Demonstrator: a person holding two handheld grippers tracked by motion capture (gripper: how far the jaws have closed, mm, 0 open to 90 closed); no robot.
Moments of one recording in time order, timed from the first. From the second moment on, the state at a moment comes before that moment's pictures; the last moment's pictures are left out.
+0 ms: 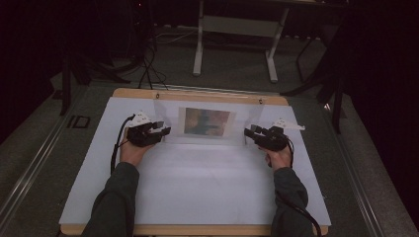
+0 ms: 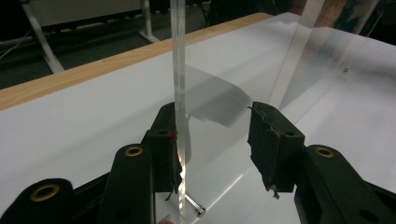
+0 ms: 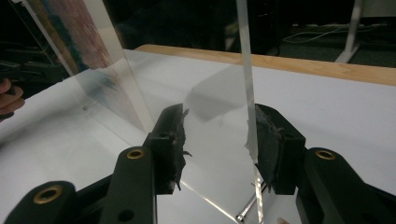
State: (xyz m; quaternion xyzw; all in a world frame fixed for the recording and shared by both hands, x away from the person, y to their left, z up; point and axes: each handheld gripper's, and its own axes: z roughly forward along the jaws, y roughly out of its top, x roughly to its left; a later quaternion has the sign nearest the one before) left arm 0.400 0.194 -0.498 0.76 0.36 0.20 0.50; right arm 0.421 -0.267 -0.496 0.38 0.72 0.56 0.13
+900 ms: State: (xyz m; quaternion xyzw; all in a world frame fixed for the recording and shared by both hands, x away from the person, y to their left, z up) left arm 0.409 0.191 -0.496 0.76 0.38 0.19 0.50; right arm 0.427 -0.265 -0.495 0.40 0.71 0.55 0.15
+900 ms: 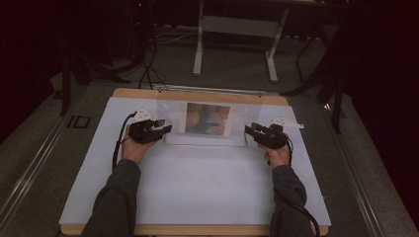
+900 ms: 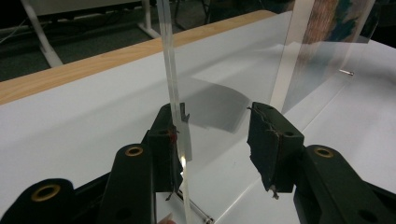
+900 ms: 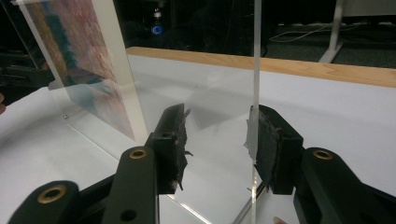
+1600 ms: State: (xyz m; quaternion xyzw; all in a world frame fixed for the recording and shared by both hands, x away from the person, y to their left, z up) left arm 0.398 0.191 -0.497 0.76 0.38 0.18 0.50; right arm 0.412 -0.268 -0.495 0.40 0.71 0.56 0.14
